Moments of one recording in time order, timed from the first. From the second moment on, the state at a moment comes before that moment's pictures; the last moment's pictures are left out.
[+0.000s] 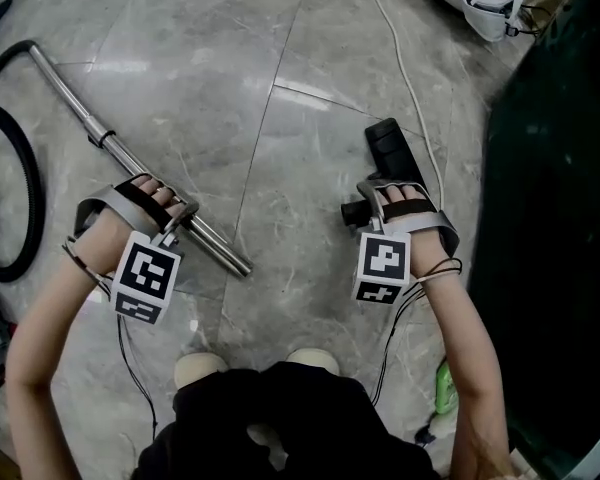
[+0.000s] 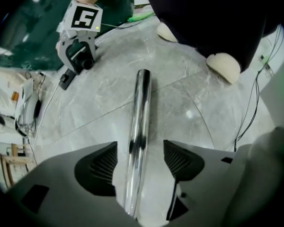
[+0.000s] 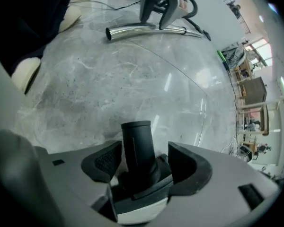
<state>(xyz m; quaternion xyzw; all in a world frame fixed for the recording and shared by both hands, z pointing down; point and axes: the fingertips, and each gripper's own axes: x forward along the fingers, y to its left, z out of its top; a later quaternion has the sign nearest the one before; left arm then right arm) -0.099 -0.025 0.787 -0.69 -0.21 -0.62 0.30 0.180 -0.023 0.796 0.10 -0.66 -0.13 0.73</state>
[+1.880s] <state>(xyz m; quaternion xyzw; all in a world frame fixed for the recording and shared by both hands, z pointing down) -0.094 0.033 -0.096 -0.90 0.42 -0.09 -0.10 0.091 0.045 -0.102 0.60 -0.78 0.16 0.02</state>
